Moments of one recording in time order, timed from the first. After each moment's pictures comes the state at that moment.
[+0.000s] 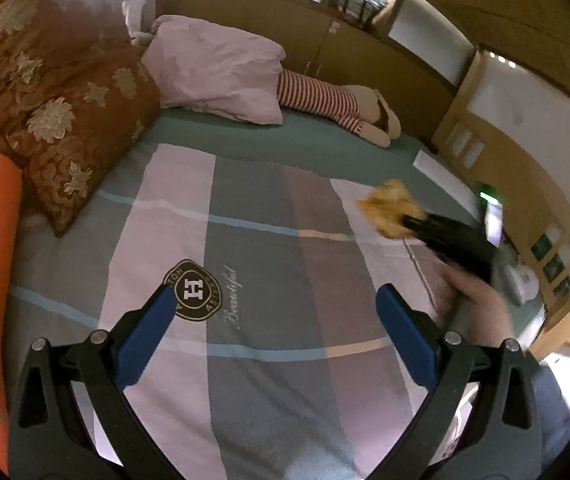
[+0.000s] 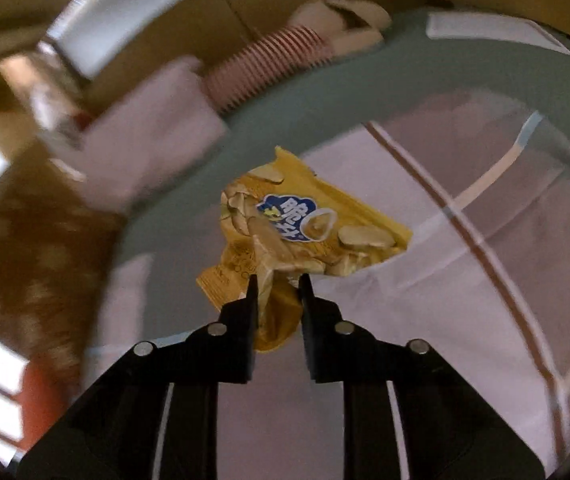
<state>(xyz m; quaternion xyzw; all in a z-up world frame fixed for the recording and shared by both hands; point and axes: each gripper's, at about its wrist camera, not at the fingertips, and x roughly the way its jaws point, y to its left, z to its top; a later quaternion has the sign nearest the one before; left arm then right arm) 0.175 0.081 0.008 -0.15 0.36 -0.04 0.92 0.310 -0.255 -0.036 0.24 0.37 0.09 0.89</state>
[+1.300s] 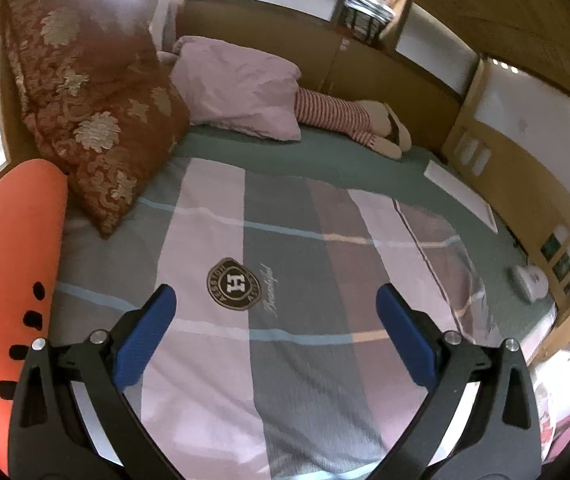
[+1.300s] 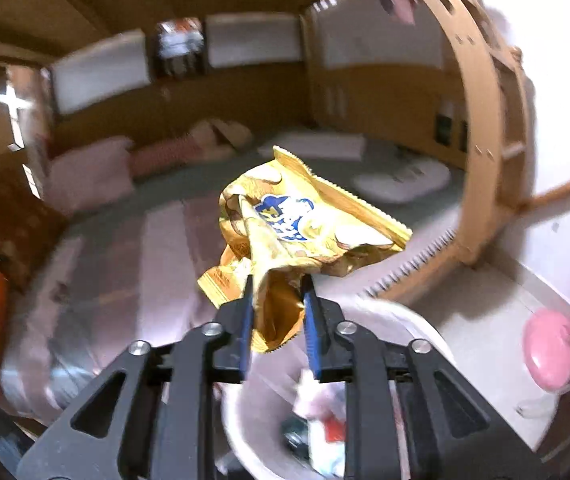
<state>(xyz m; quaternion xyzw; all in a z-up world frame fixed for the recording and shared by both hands) 0.125 0.106 0.019 -0.12 0.34 -0.02 0.93 -0.138 -0.442 0.065 0.08 0.32 -0.16 0.93</state>
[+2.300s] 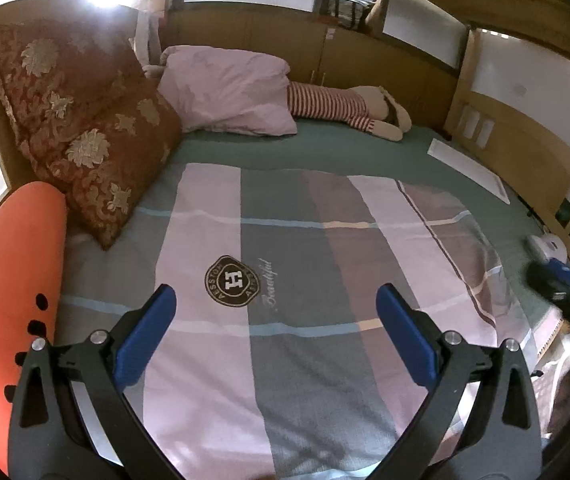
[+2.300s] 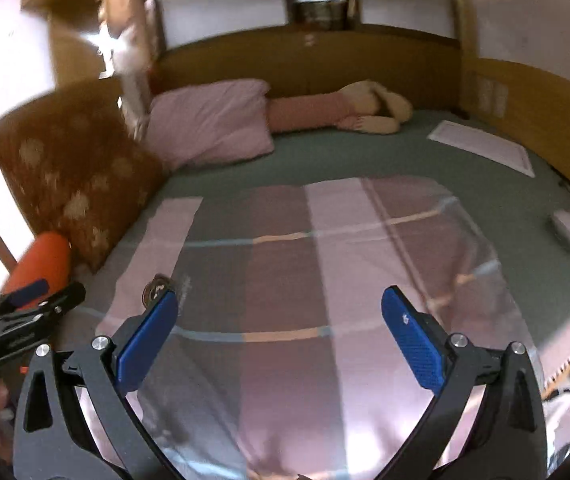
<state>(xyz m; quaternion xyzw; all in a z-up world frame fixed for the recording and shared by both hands) 0.125 0.075 0.015 -0.06 0.34 0.00 0.94 0.131 -0.153 0.036 0.03 0.34 0.09 0.94</state>
